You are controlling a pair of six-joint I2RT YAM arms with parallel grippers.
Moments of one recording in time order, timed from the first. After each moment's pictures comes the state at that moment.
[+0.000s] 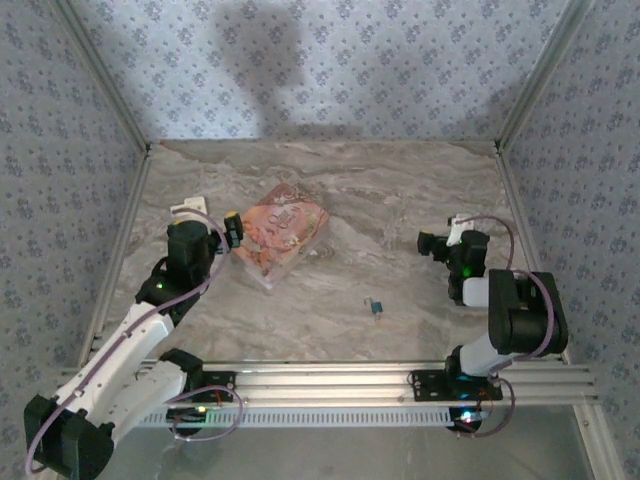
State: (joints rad) left arm -0.43 0.83 0.66 -0.19 -0.43 -0.29; right arm -0.09 1.52 0.35 0.73 -0.10 0.02
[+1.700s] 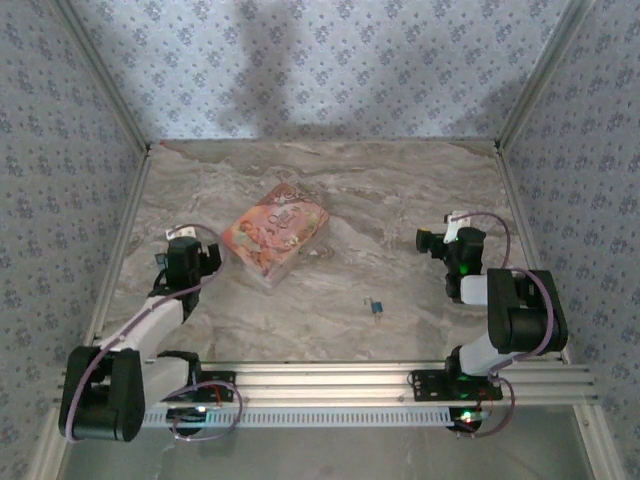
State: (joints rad) left arm -0.11 1.10 0.35 0.15 -0.34 -0.13; right arm -0.05 1.52 0.37 0.73 -0.05 -0.01
